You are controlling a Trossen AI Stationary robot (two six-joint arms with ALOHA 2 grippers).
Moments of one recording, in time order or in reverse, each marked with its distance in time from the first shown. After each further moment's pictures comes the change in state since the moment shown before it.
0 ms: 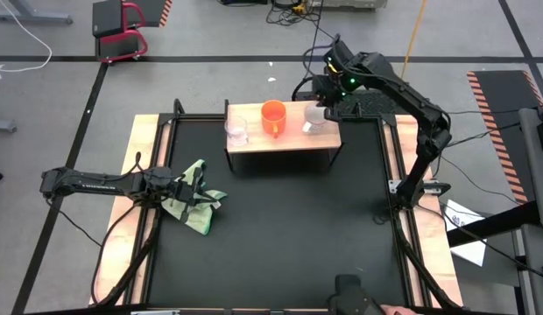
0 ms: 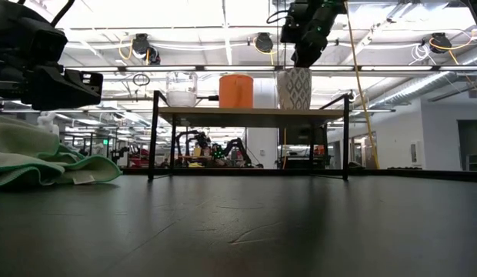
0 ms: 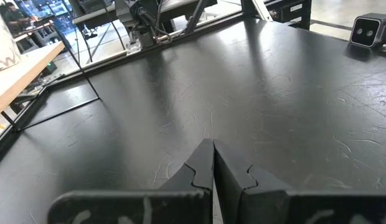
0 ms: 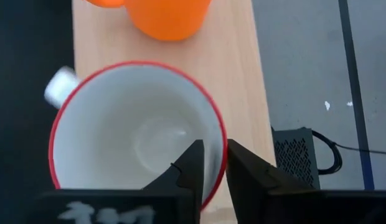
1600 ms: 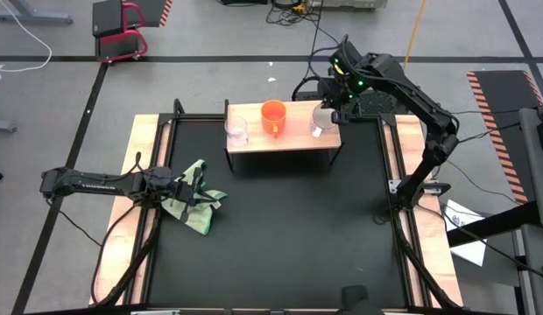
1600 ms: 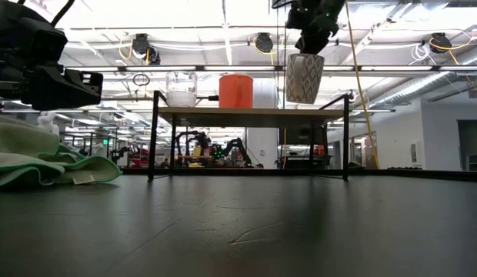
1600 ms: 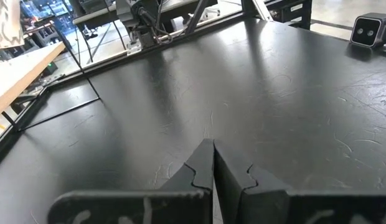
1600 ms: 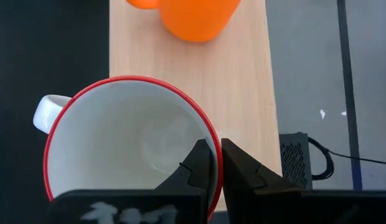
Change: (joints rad) left arm 0.000 0.000 0.000 0.001 -0.002 0.002; right arm 0.021 -0.077 0.001 -0.060 0.005 -0.030
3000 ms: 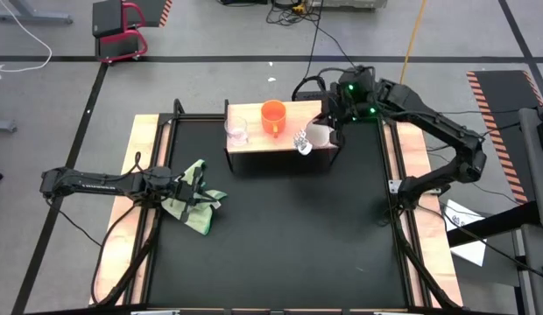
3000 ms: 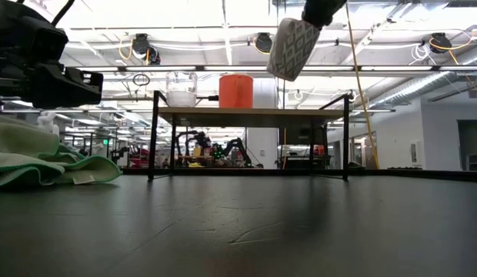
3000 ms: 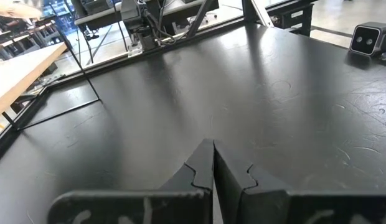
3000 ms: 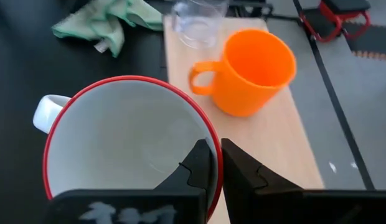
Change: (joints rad) left arm 0.000 0.000 0.000 0.014 0.002 -0.026; right arm 0.196 -0.308 -0.370 0.381 -0.034 0.293
